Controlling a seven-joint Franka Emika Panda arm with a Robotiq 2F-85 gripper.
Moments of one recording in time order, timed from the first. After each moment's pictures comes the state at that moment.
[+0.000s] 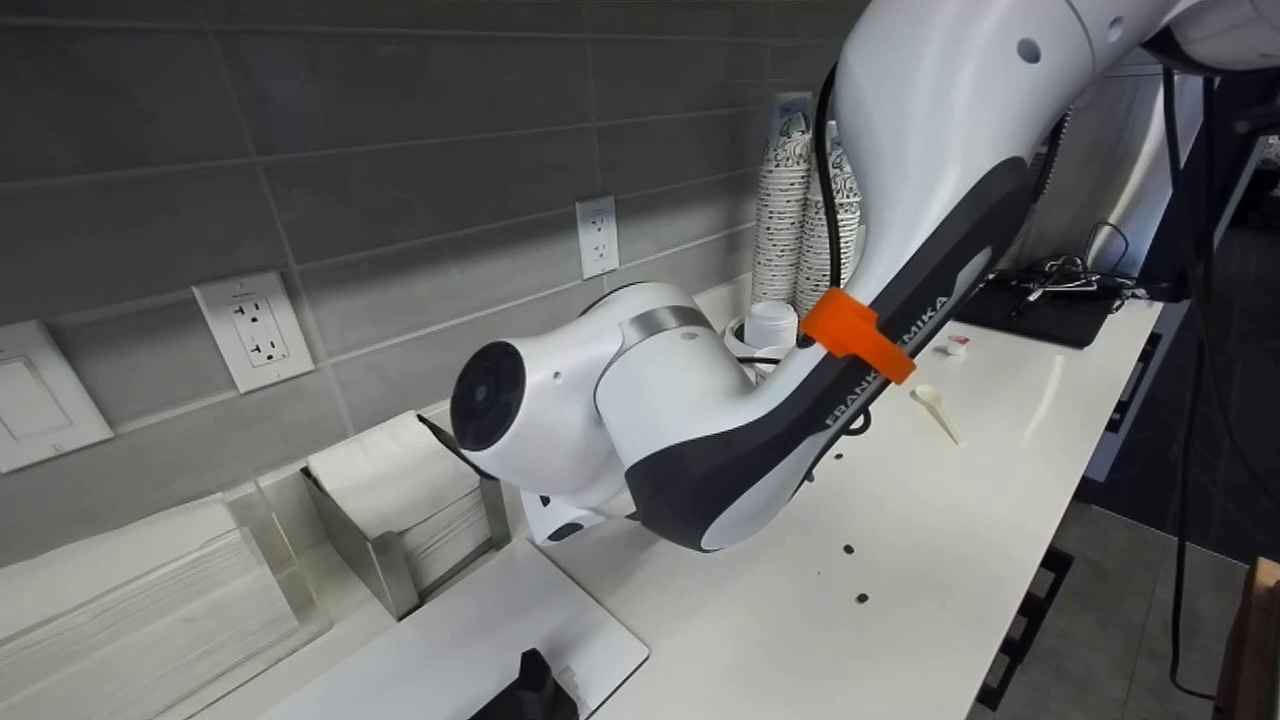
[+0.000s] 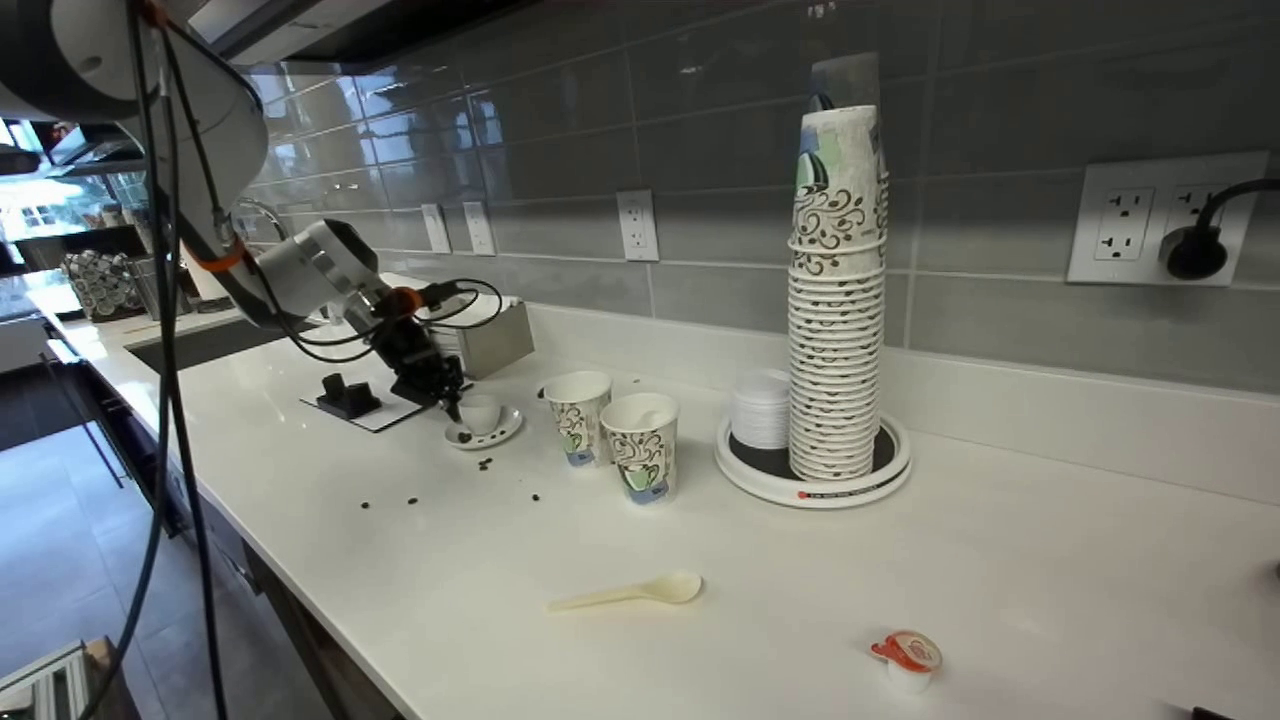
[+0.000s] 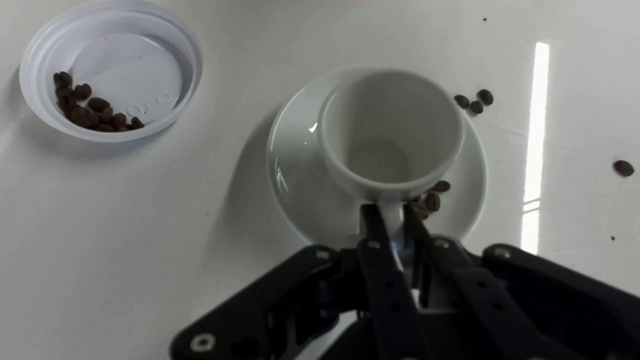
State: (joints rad) arm 0.32 0.62 0.34 -1.80 -0.91 1.86 -0.77
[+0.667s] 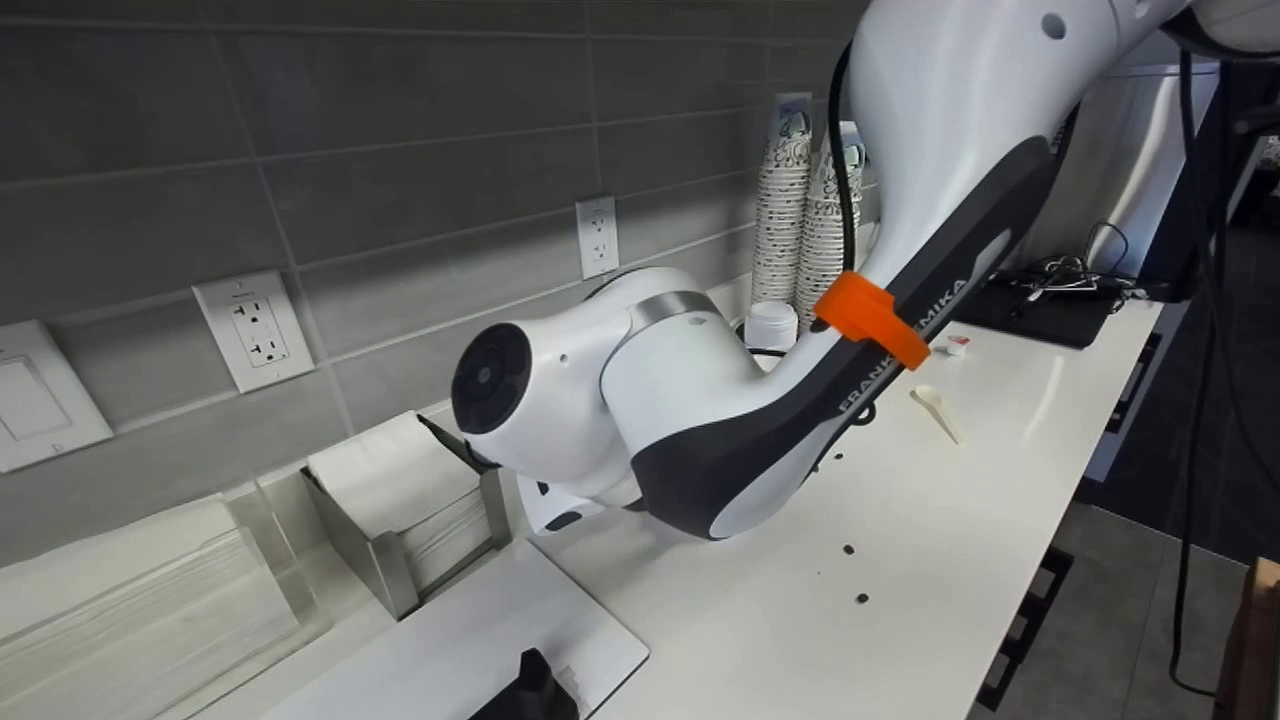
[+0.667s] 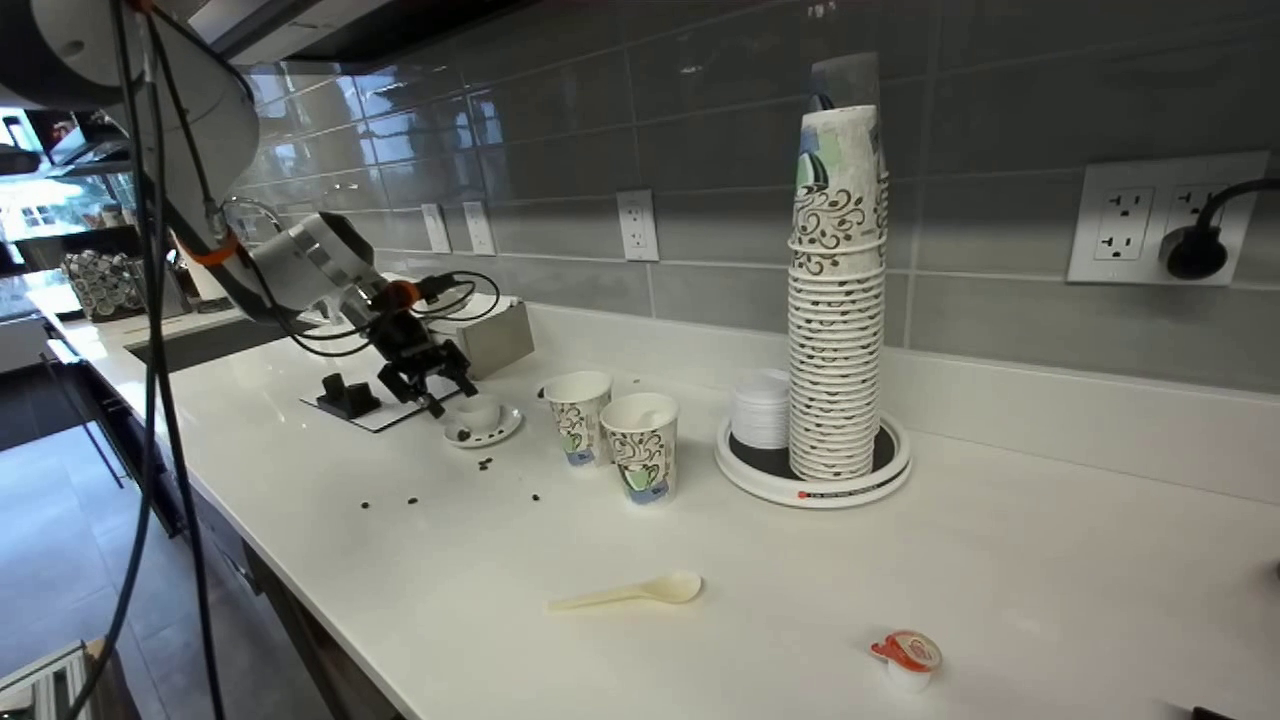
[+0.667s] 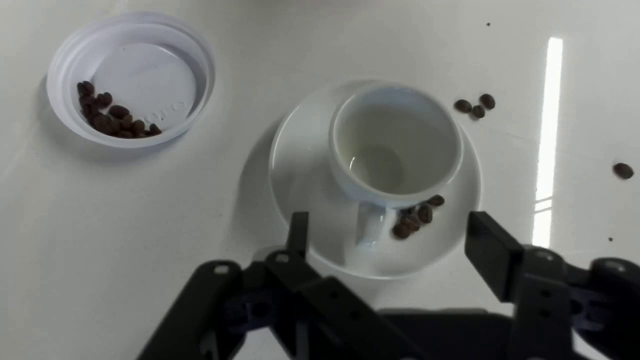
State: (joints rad) arm 0.32 0.59 0.34 -1.82 -0.91 1.88 -0.77
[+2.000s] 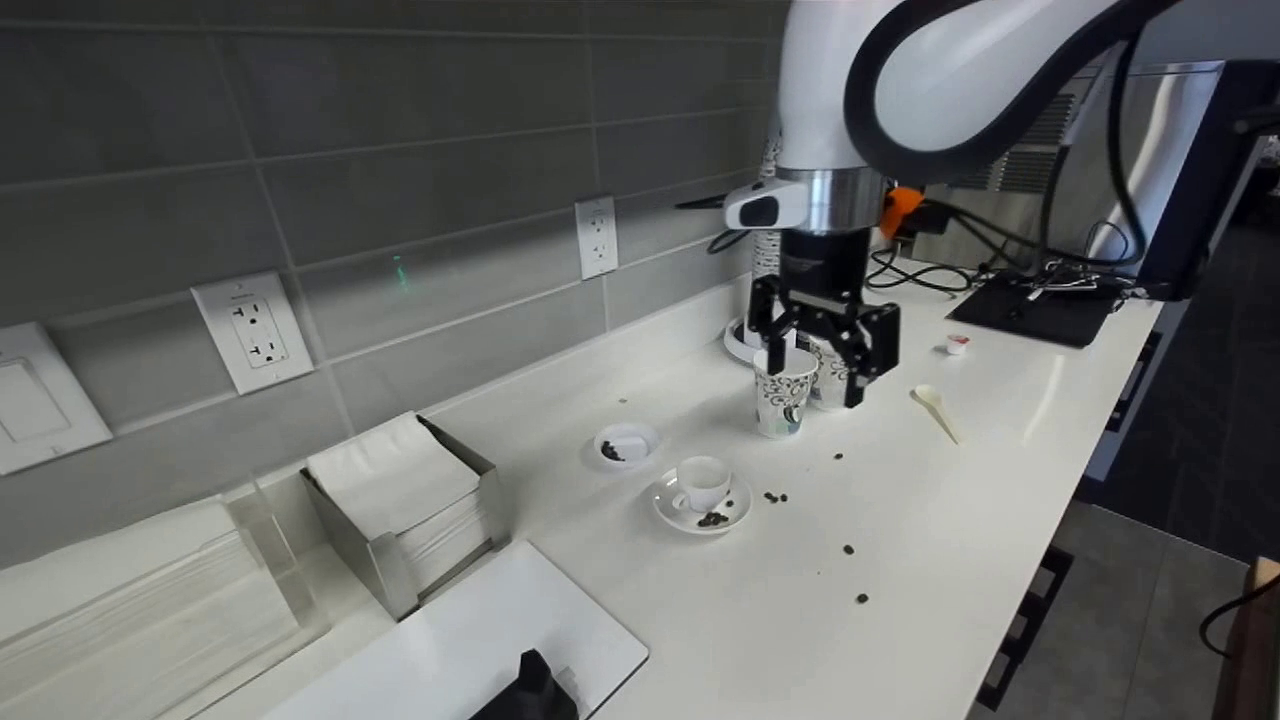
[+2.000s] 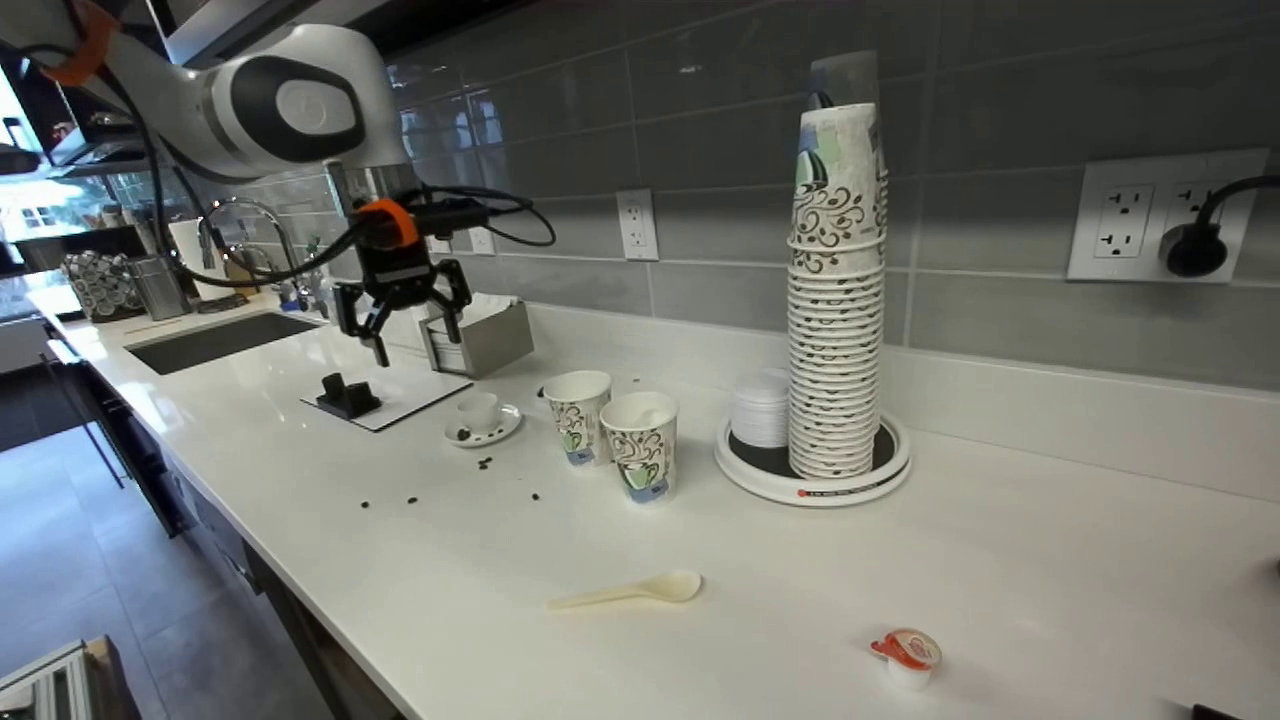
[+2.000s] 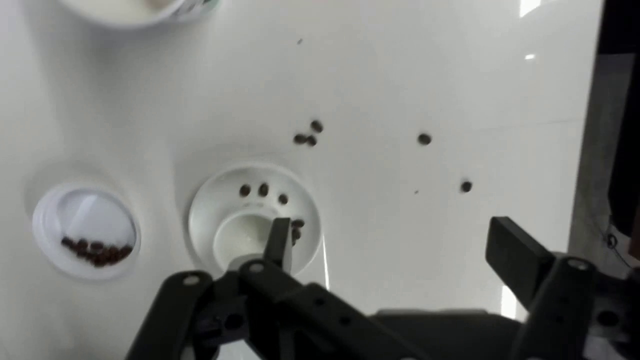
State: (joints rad) arm 0.03 -0.13 0.20 -2.36 -0.01 2.21 -1.26
